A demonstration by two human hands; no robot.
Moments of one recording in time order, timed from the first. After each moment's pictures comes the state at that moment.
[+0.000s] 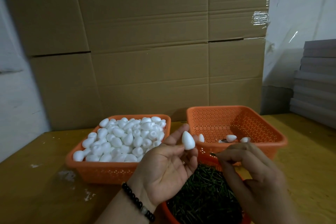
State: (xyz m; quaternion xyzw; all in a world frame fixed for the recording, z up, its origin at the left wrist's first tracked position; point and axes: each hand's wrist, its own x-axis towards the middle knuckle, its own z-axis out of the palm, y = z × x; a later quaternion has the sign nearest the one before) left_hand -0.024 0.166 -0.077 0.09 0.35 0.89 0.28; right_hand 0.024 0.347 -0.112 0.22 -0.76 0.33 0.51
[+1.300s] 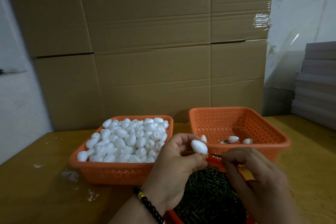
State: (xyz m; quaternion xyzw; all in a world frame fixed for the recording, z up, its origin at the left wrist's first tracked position) left_hand -0.006 0.177 -0.078 0.15 0.61 0.77 0.08; right_hand 0.023 0.345 -0.116 0.20 -0.76 0.32 0.53
